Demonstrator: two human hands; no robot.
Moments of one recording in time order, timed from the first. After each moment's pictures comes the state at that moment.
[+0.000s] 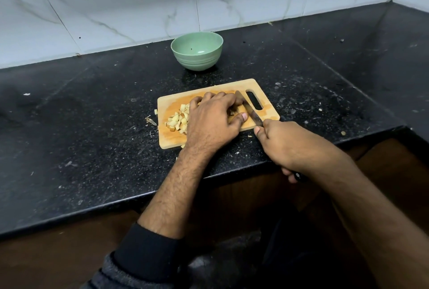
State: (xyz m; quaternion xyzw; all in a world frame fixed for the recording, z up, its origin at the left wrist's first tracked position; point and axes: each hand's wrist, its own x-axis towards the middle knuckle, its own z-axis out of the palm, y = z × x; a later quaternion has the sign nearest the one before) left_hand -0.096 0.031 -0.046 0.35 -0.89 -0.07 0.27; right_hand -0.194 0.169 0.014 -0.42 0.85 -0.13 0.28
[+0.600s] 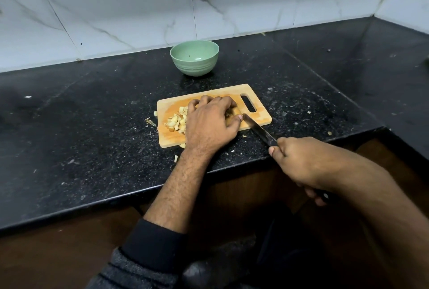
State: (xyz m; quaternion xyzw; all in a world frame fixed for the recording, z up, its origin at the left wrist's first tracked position) left_hand -0.095 0.042 -0.045 0.35 -0.89 -0.05 0.29; right_hand -0.190 0.220 0.036 -0.40 0.86 -0.05 0.31
